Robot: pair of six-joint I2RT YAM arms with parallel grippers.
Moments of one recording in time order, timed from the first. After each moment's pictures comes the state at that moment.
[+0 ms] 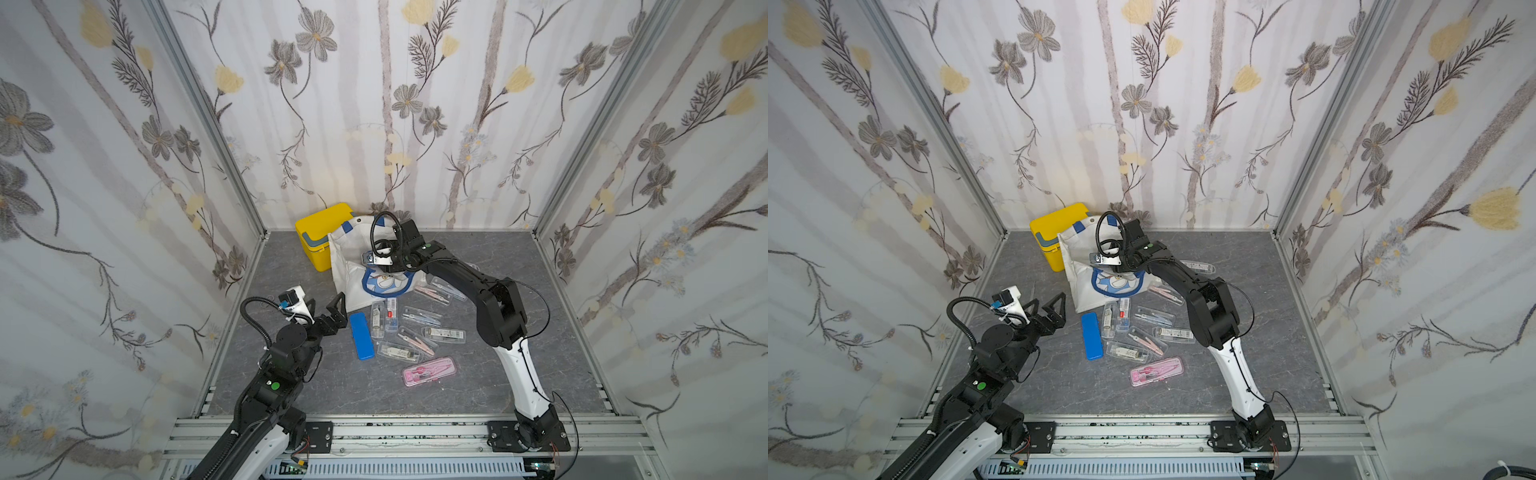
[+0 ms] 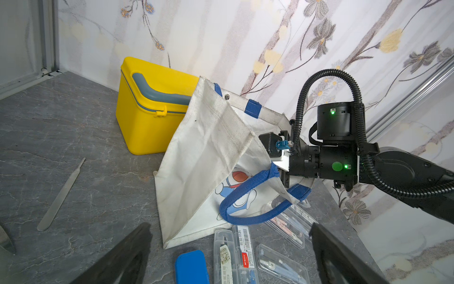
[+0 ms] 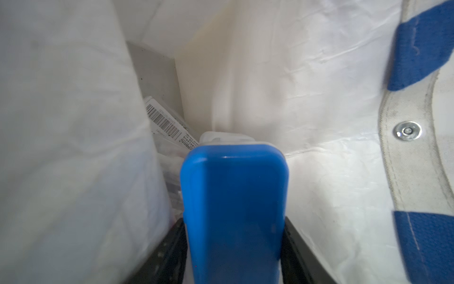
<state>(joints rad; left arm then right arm) -0.45 0.54 0.35 0.09 -0.21 -0.58 0.62 2.33 2.07 -0.44 -0.20 -1.19</state>
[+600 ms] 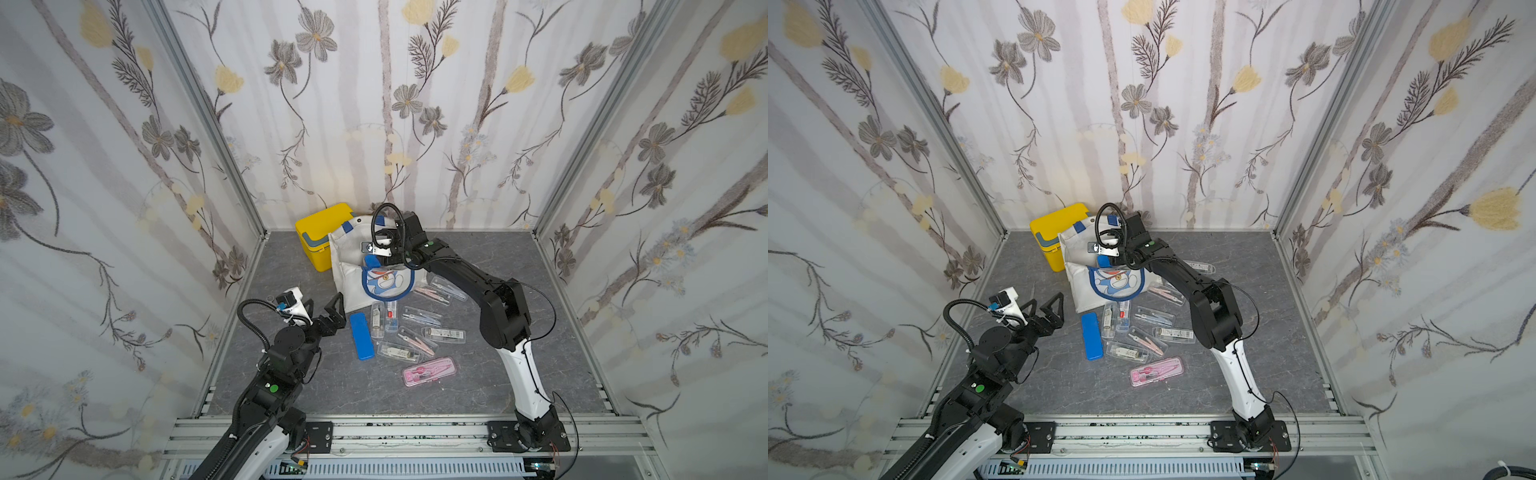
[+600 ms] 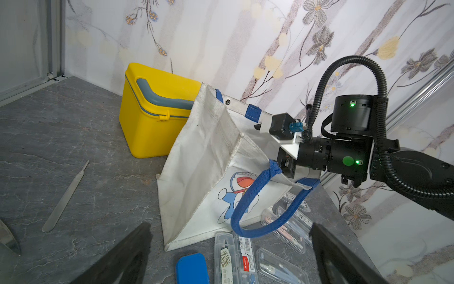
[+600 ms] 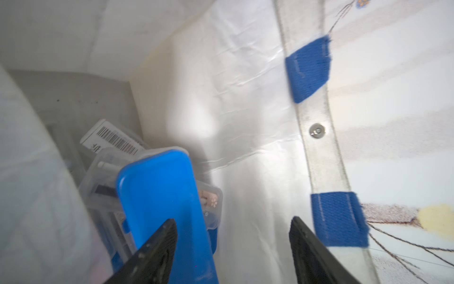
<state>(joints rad) -0.45 0.52 0.35 0.08 -0.22 -0.58 0.63 2.28 2.07 -0.31 -0.18 -1.09</state>
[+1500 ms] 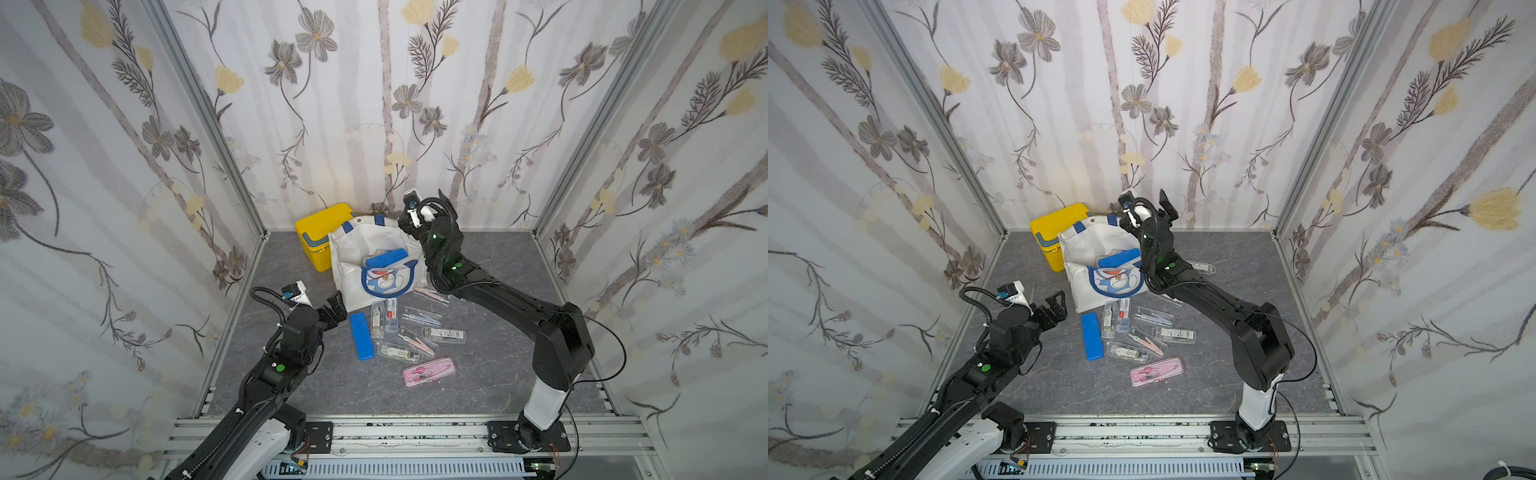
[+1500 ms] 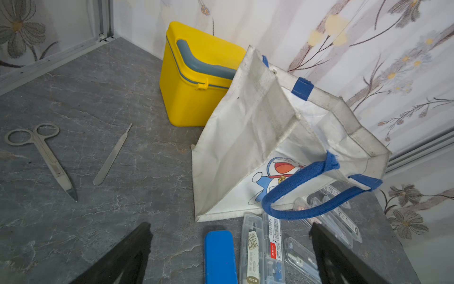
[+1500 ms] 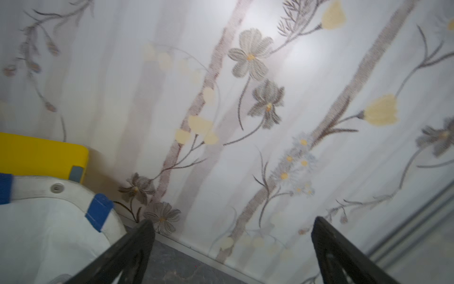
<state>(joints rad) -0.45 0.74 0.51 -0.14 -0.32 -0.68 0.69 1.78 1.49 0.43 0.66 -0.54</state>
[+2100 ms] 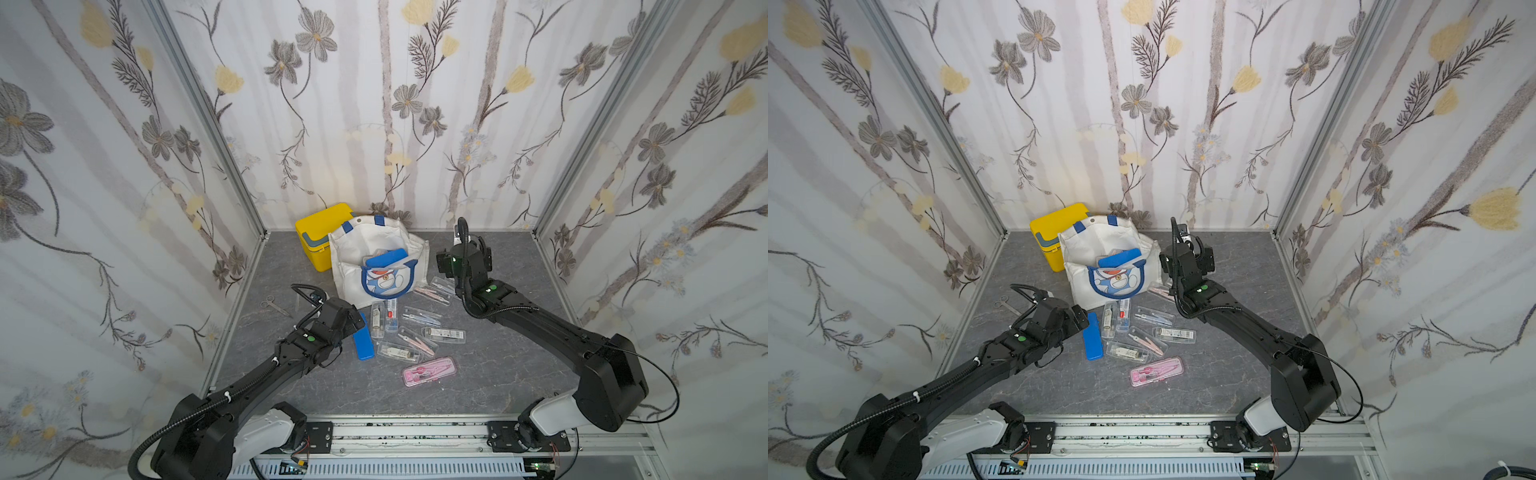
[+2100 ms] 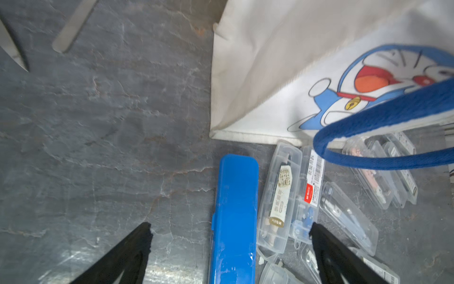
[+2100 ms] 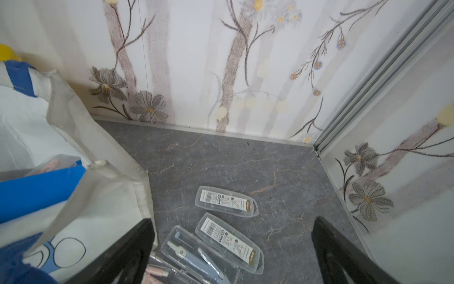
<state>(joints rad) -0.57 1.13 0.59 -0.31 -0.24 -0.95 0.61 1.48 1.11 -0.04 0.68 0.05</state>
